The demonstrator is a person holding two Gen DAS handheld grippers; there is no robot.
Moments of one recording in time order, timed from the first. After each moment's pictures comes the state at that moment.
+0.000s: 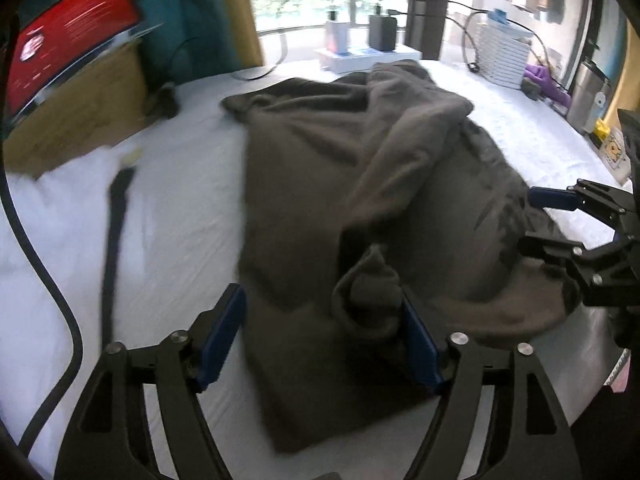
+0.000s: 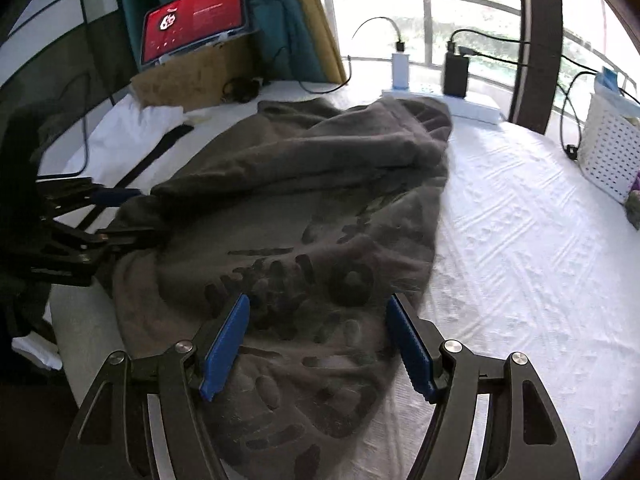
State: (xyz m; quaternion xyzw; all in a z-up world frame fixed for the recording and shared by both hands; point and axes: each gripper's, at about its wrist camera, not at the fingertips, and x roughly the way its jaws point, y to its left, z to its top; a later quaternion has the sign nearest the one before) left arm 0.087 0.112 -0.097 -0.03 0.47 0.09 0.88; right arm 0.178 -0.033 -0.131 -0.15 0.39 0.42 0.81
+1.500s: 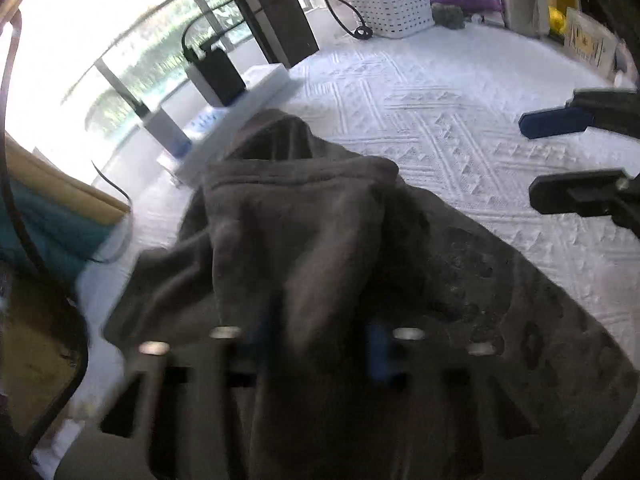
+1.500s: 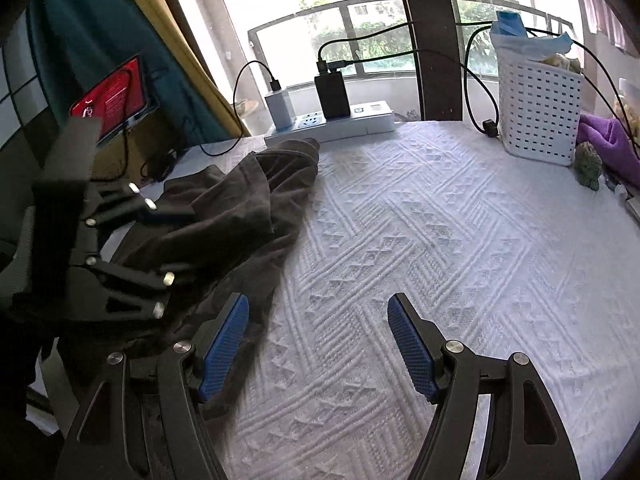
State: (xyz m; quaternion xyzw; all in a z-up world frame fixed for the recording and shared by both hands) left arm 0.263 0.025 -0.103 0.19 0.47 -0.06 0.86; right arm 0.280 -0.104 -0.117 -0.03 0.39 0.35 0.85
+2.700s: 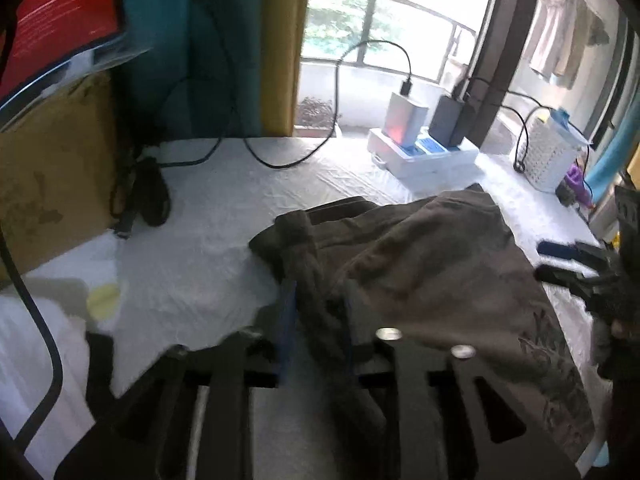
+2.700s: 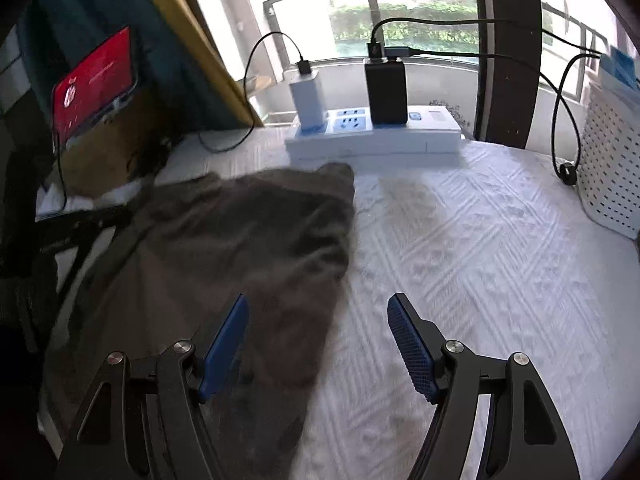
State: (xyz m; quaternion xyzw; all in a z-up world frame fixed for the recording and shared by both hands) left arm 0.235 0.212 -0.085 -0.09 0.41 0.05 0.90; right arm 0.357 -0.009 -0.118 -0.06 0.42 0.36 0.83
